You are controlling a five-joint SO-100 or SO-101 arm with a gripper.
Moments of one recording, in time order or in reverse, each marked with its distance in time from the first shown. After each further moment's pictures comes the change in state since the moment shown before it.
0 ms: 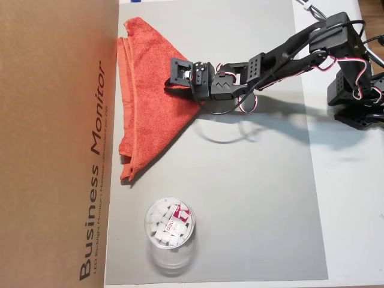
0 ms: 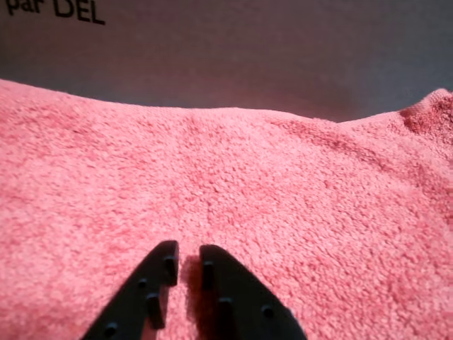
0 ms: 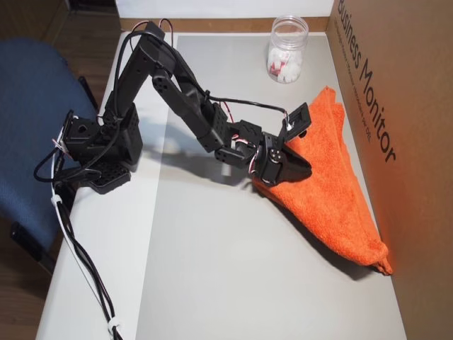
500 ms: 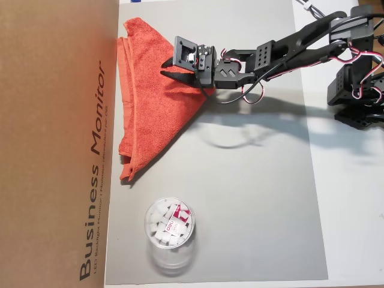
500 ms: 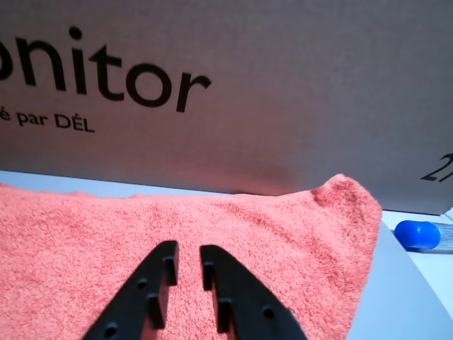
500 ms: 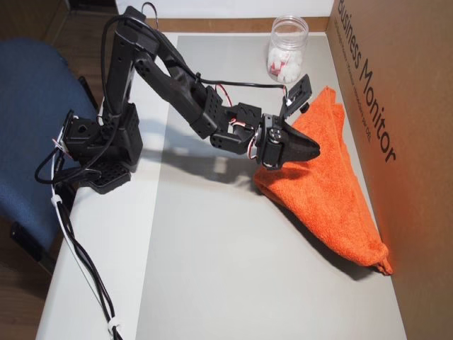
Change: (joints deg) arm 0.8 15.5 6.7 1.1 -0.7
